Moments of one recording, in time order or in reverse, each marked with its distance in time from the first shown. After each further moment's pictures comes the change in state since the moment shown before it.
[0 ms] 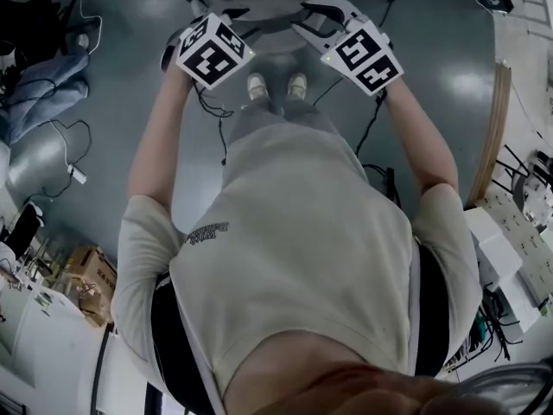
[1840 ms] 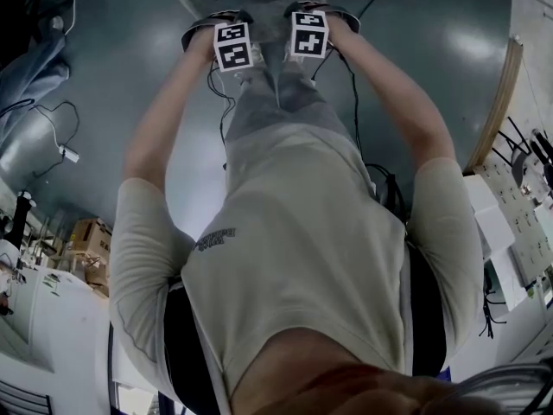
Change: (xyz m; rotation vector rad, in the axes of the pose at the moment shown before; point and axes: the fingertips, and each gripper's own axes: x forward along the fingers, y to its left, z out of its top) left arm 0.232 -0.076 -0.170 0.370 0.290 -0.374; right arm 0.183 0.066 -0.264 -0.322 0.579 0.465
